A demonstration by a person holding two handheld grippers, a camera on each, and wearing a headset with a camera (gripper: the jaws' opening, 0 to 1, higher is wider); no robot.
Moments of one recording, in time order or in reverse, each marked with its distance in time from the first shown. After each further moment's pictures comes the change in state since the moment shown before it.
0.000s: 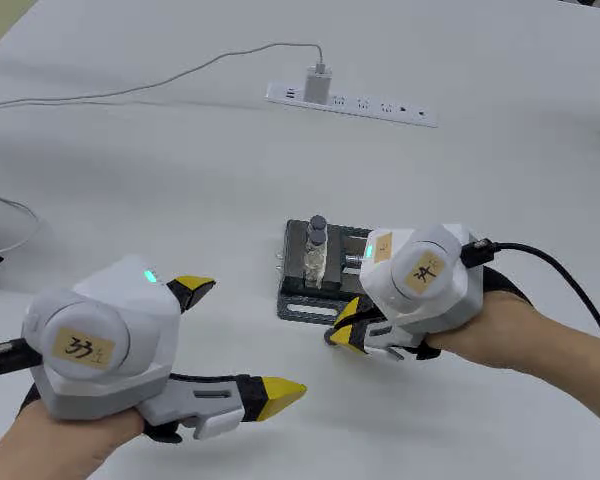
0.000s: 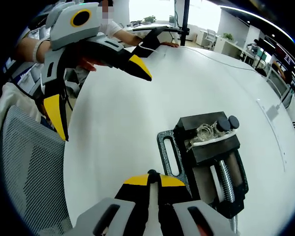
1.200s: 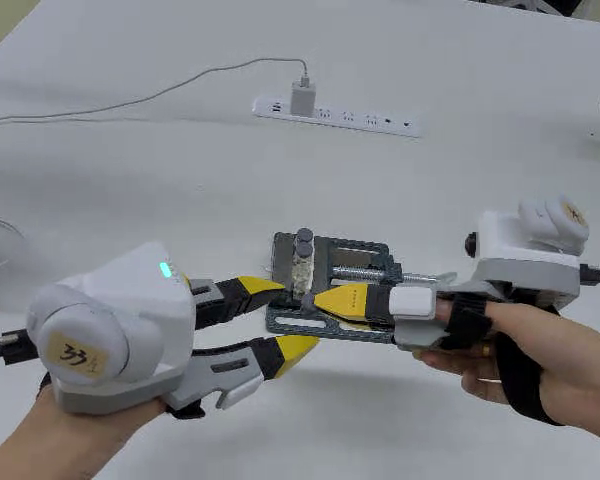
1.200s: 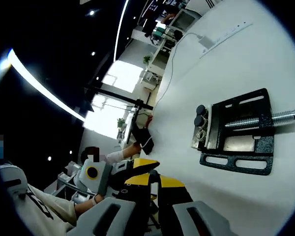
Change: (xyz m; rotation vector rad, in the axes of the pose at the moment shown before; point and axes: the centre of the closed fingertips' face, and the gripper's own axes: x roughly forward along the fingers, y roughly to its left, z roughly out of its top) left arm 0.011 -0.032 0.058 0.155 -0.169 -0.151; right arm -0.084 0.020 0.073 1.192 -0.641 0.464
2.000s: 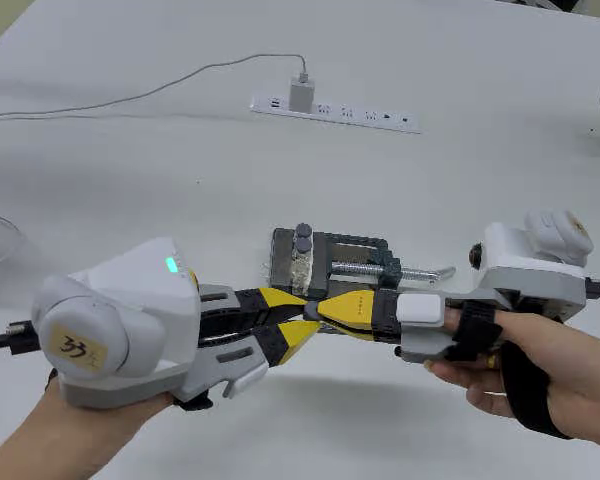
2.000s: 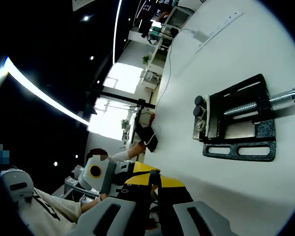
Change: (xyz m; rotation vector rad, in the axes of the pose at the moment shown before) left arm 0.004 -0.012 0.004 -0.009 -0.017 -0.053; right arm -0.004 0.005 -0.009 0.042 0.014 0.043
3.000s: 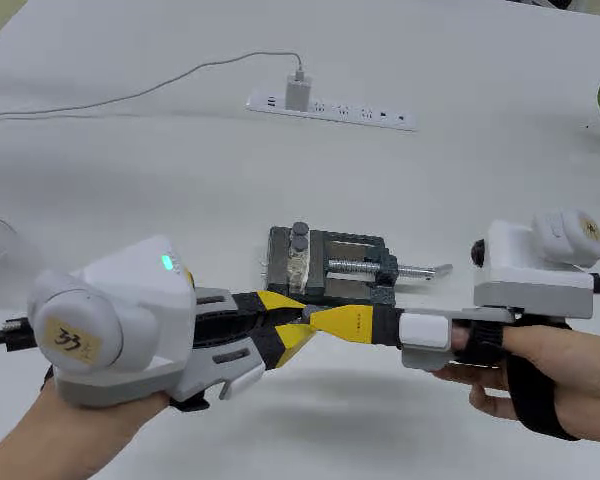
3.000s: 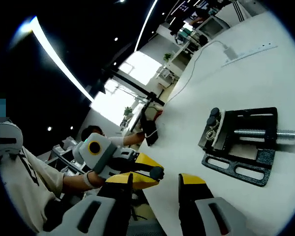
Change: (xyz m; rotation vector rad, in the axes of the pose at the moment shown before) left arm 0.001 -0.004 -0.004 -0.035 0.019 -0.024; right arm -0.003 0.001 -0.010 -0.377 0.048 -0.028
